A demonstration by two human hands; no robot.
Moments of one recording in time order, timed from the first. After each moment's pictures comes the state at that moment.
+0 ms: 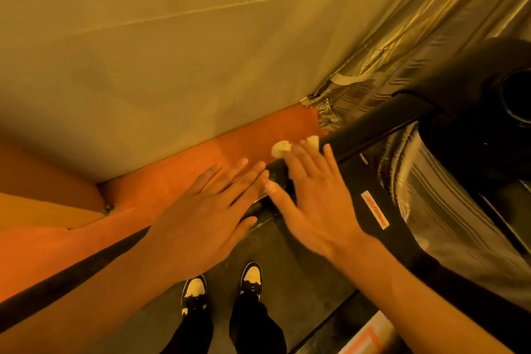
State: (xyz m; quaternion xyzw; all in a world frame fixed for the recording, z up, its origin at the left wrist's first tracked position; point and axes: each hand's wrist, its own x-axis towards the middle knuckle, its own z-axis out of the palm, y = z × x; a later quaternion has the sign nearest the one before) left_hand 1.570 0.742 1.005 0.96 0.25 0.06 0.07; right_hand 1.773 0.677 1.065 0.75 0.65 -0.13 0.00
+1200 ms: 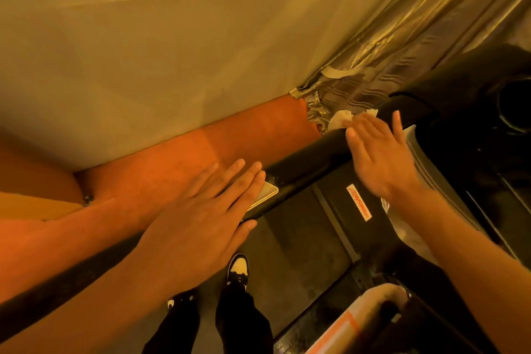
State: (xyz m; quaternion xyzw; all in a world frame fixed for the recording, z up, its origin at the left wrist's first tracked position) left_hand 1.569 0.744 1.004 0.96 0.26 0.04 0.09; right_hand 1.893 0.707 1.066 0.81 0.58 -0.06 0.08
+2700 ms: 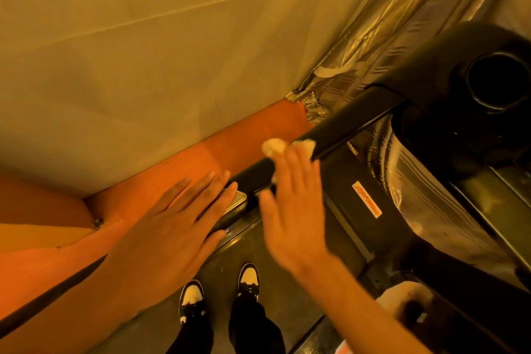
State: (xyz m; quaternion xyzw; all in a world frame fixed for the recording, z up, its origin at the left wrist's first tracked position) left_hand 1.571 0.746 1.009 0.97 0.23 0.03 0.06; right_hand 1.773 0.664 1.037 0.81 0.55 -0.11 -0.15
